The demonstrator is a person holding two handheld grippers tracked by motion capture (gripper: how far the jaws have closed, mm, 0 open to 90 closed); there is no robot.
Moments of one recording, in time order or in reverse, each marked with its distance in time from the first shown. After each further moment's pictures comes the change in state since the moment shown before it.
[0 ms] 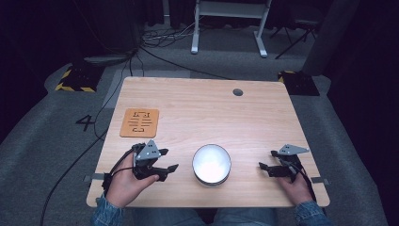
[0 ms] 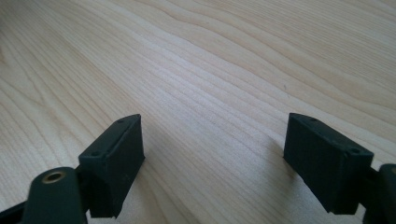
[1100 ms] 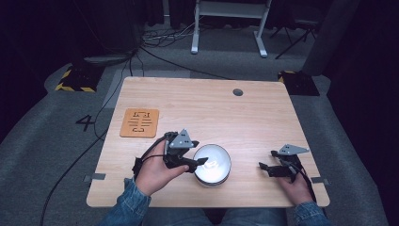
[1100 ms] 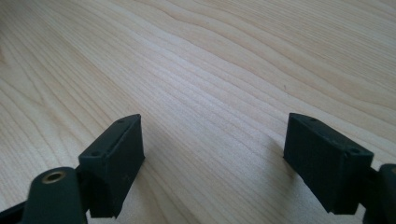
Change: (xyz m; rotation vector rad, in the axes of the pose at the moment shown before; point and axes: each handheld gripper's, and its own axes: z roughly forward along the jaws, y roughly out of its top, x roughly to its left) left arm -0.027 0.070 0.046 0.009 -0.106 0.085; right arm 0.000 0.000 0.000 0.000 0.000 0.000
